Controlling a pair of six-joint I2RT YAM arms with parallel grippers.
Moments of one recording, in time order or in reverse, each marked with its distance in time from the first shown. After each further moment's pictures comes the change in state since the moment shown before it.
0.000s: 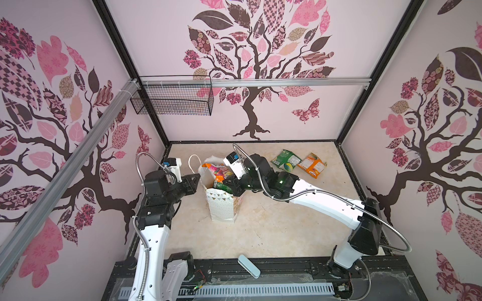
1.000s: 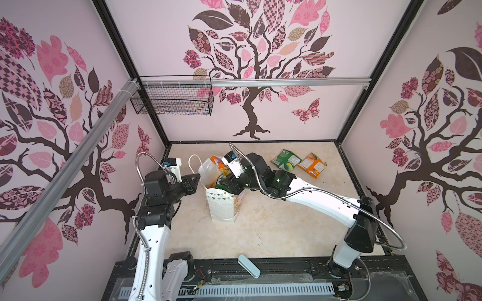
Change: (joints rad) left arm 0.000 0.000 0.000 0.000 0.000 0.000; right arm -0.002 0.029 0.049 -0.034 0.019 -0.039
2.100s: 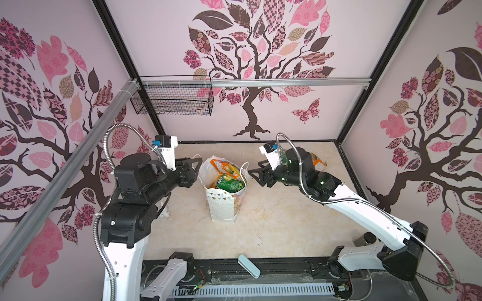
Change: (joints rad) left arm -0.299 0.114 0.716 -0.483 -0.206 0.129; right arm -0.192 -0.383 -0.317 0.050 -0.077 -0.060
